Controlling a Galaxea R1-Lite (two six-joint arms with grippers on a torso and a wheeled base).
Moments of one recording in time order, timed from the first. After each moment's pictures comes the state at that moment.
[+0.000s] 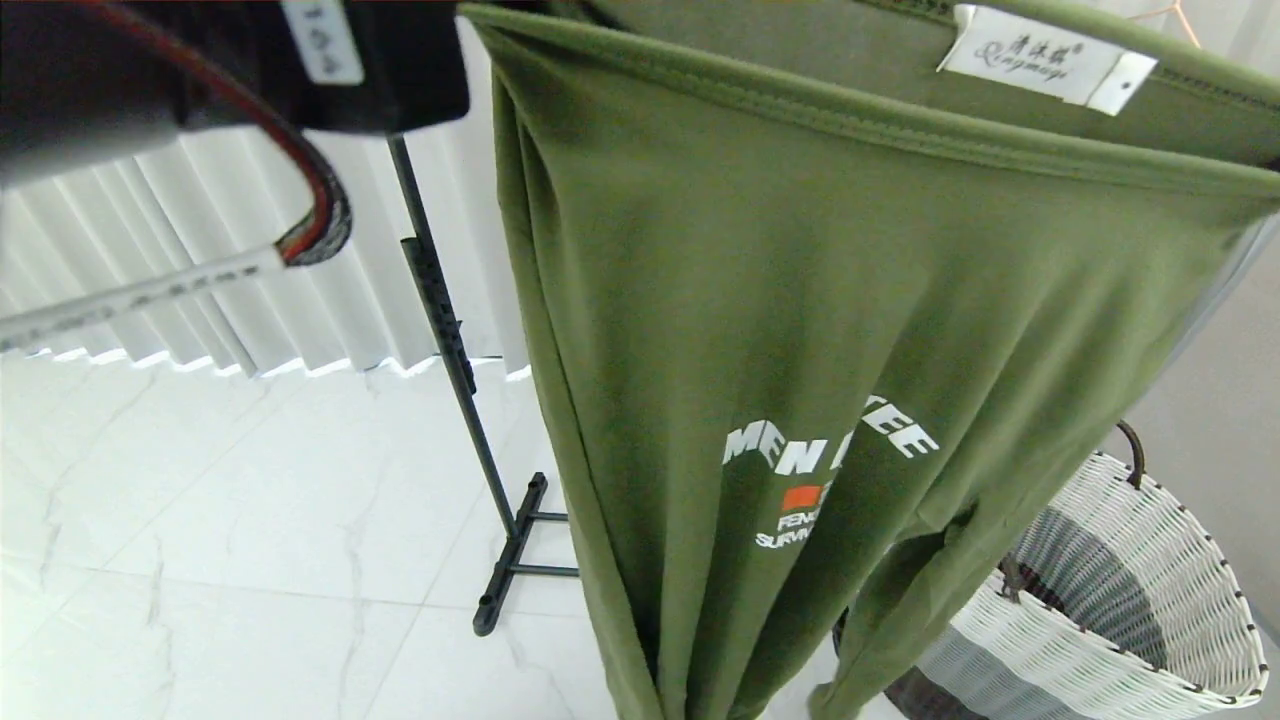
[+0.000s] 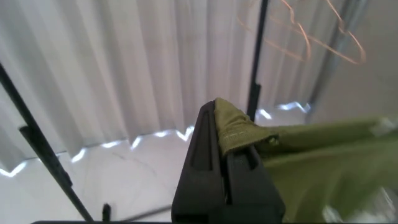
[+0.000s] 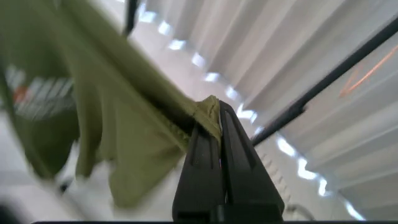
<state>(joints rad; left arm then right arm) -1.20 1.36 -1.35 -0.20 0.74 0.24 0.70 1.11 -1.43 0.45 -0.01 -0.37</state>
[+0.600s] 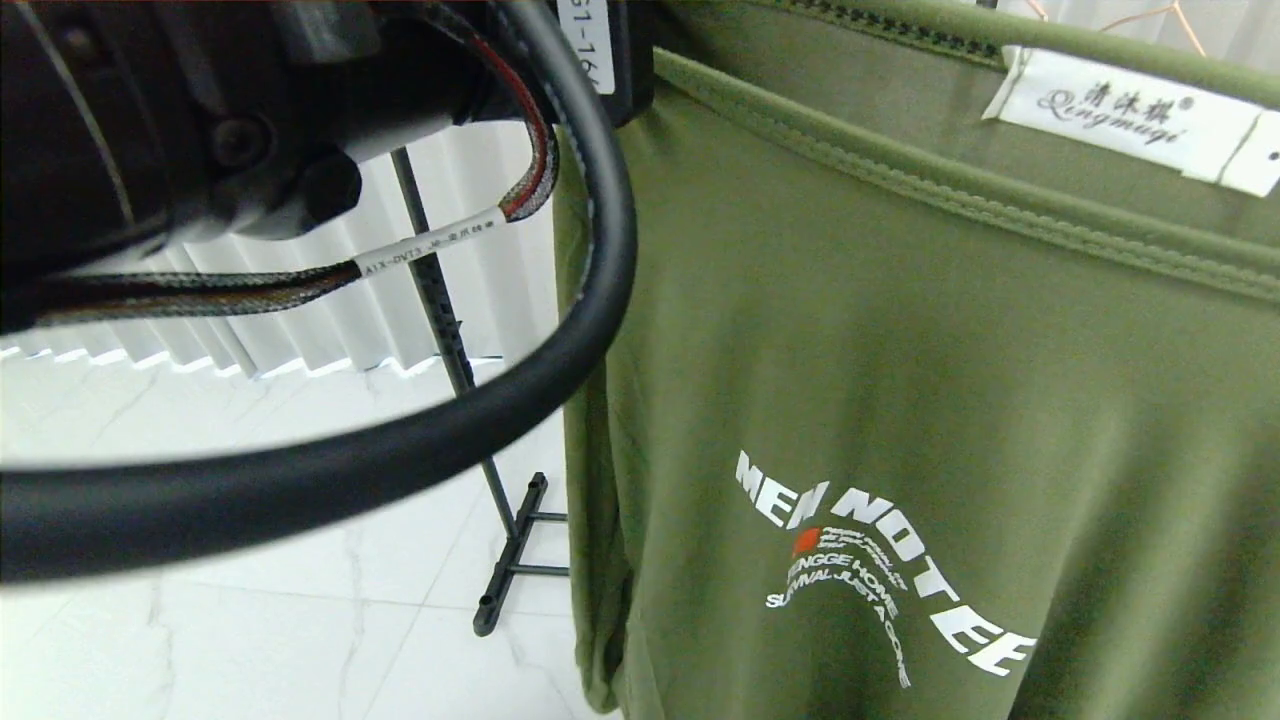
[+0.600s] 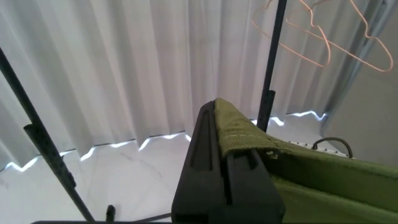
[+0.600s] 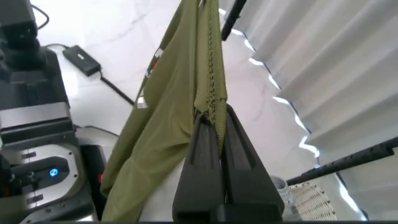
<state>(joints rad) -1.11 1.48 -1.37 -0.37 0.73 0.28 0.96 0.99 -1.48 0.71 0.12 -0.37</state>
